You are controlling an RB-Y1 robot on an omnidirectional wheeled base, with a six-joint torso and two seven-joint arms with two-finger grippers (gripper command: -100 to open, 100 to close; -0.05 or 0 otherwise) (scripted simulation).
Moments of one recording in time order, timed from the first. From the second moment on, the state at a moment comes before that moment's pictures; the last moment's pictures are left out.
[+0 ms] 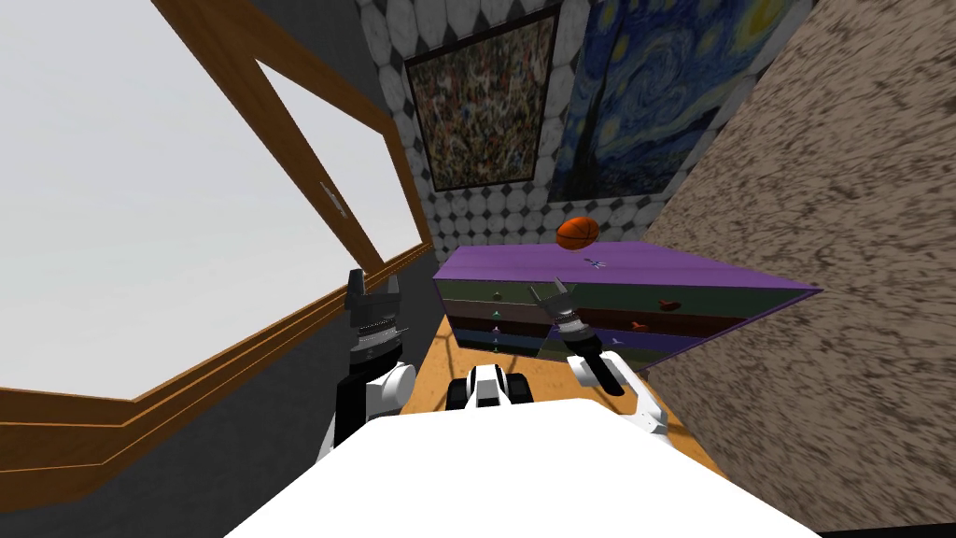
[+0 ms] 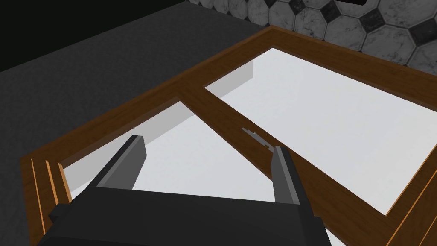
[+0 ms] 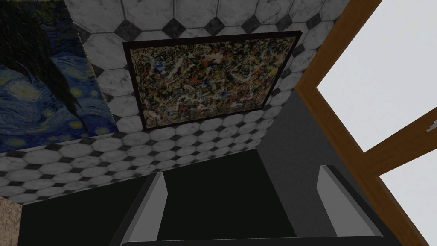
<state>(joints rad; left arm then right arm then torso) 0.46 -0.02 -0.06 -2.37 0.07 -0.44 0.01 0.38 -0.22 -0.09 -1.94 0.36 -0.58 1.12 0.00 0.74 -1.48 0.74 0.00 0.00</state>
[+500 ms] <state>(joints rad) 0.46 -0.02 -0.06 -2.37 0.07 -0.44 0.01 0.37 -0.22 -0.10 -1.90 0.39 -0.59 1.24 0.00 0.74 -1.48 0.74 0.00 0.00</state>
